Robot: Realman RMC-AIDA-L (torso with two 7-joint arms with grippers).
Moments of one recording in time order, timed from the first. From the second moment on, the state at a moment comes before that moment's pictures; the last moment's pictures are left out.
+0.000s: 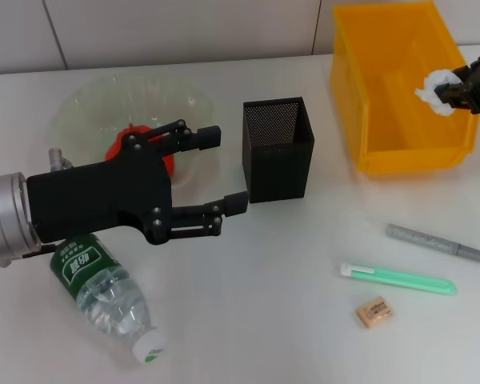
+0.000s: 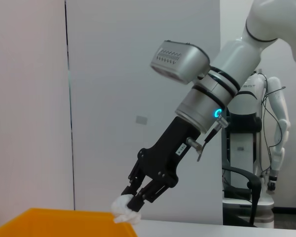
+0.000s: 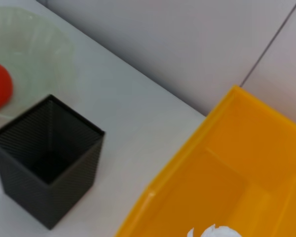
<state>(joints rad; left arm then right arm) -0.30 -2.07 1.33 1.01 1.39 1.50 -1.28 0.43 2.08 -1.13 -1.77 -2.69 -1.52 2.40</state>
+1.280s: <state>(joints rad) -0.30 -2.07 1.33 1.01 1.40 1.50 -1.29 0.50 2.08 -1.09 -1.40 -2.70 -1.11 2.29</state>
